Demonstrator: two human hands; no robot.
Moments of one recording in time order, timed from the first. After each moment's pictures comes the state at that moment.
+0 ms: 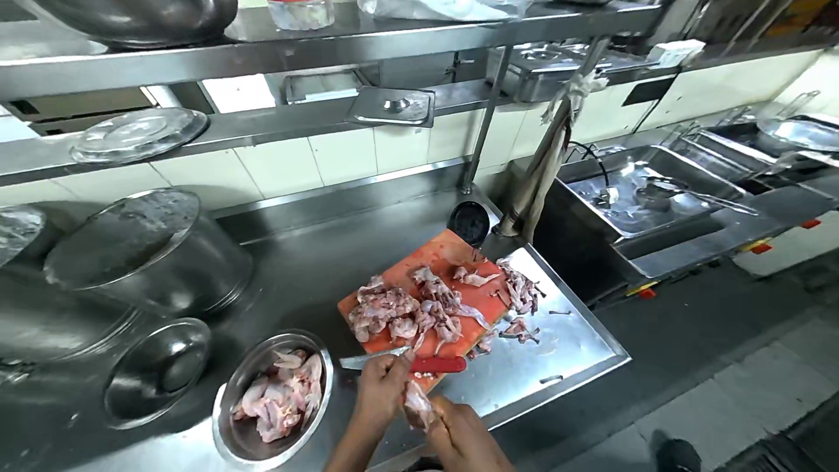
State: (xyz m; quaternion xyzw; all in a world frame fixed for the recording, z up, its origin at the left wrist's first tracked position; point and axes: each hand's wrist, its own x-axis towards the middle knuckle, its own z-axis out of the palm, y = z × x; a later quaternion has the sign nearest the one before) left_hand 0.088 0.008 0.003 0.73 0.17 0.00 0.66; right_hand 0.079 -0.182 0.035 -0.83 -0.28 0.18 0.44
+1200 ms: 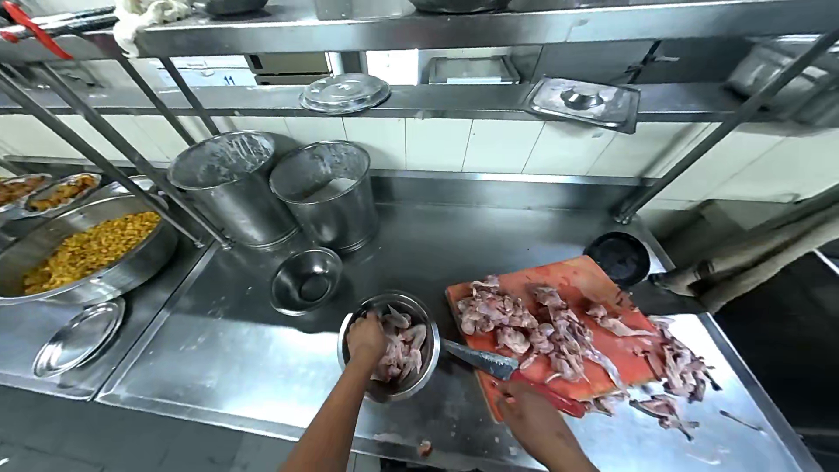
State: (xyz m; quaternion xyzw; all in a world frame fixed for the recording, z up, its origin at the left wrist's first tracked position) left_hand 0.038 0.217 -0.055 0.83 0.48 -0.18 0.21; right_hand 0.132 -0.114 -0.030 -0.89 -0.27 0.32 0.16
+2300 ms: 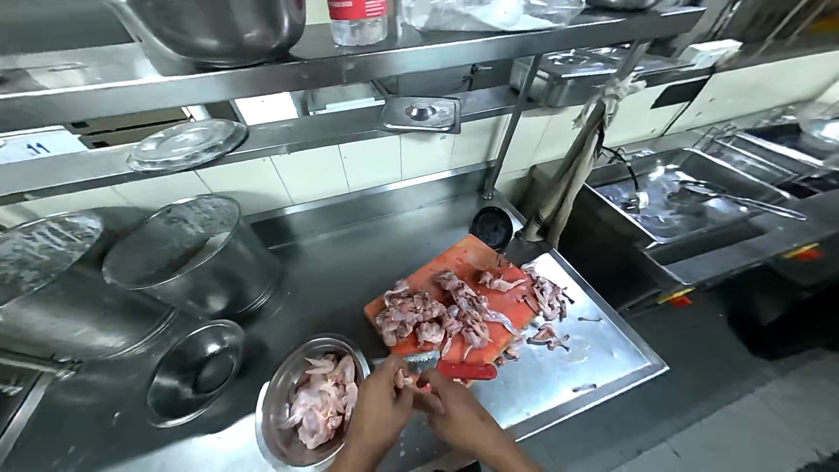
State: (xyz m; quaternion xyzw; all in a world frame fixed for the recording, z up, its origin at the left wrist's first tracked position) left_hand 0.061 0.062 0.028 0.91 0.11 -0.08 0.39; right_hand 0.113 -0.120 0.010 -0.85 -0.24 0.33 0.34
